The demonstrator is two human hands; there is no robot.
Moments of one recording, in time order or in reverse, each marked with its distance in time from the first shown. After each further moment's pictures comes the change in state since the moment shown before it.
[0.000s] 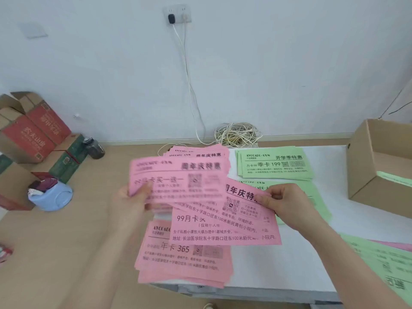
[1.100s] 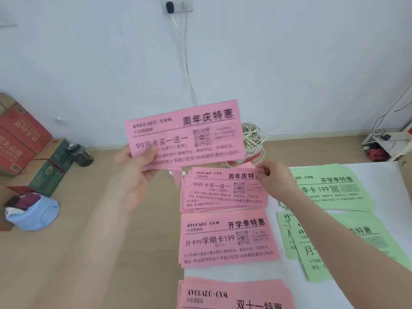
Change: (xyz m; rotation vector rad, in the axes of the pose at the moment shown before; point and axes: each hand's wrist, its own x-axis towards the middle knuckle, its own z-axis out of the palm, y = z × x) left_hand 0.201 0.052 -0.009 -0.457 -0.291 -0.027; right_hand 0.203 -0.051 0.091 -0.407 0.249 -0.022
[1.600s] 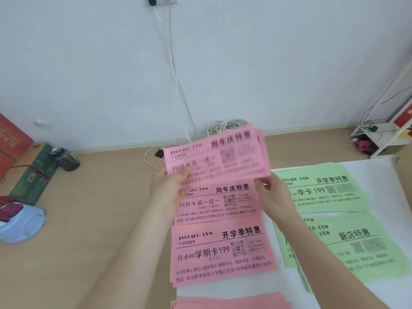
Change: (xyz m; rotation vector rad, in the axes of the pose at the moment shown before) left_hand 0.031 -0.083 0.047 0.047 0.056 -0.336; right_hand -0.029 0.003 0.012 0.418 0.083 0.140
